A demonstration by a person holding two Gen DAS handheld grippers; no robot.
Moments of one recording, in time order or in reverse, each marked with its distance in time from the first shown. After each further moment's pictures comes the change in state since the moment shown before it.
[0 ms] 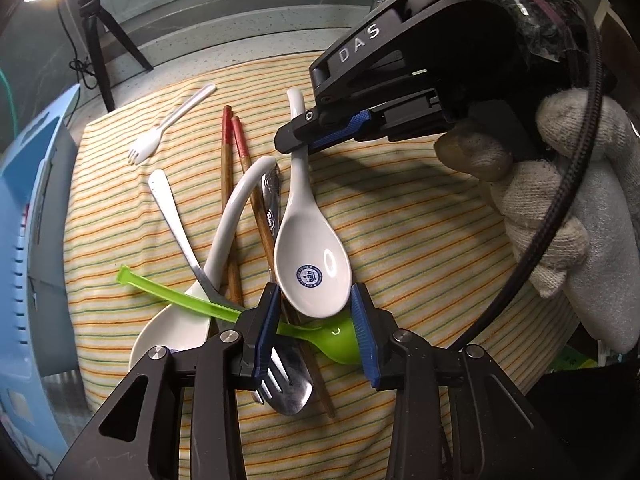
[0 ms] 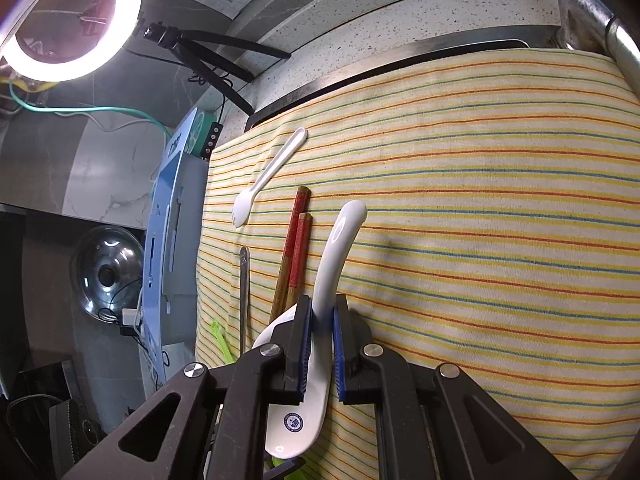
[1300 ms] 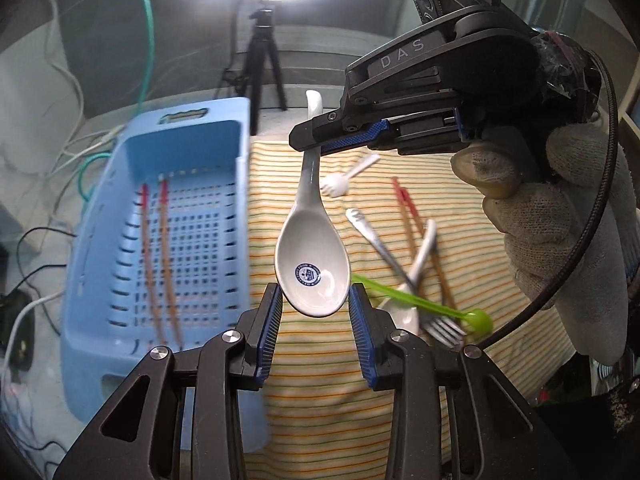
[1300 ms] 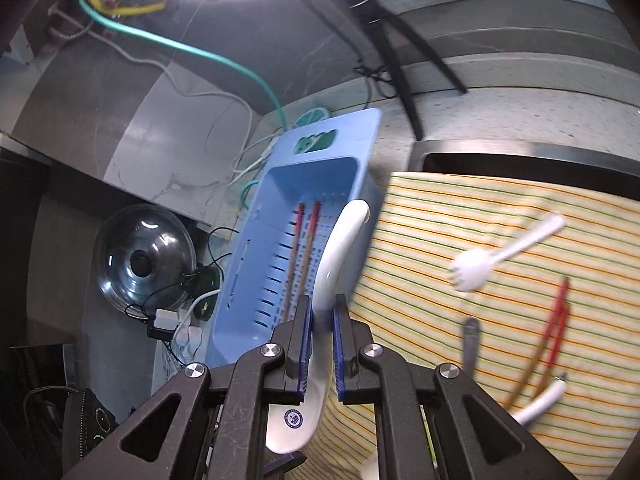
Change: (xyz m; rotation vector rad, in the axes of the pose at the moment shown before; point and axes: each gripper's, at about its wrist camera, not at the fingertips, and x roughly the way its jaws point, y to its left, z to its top) left arm -0.101 0.145 -0.048 -0.185 -0.229 0.041; right arm 0.057 0.198 0.026 -0.227 -0.040 0.053
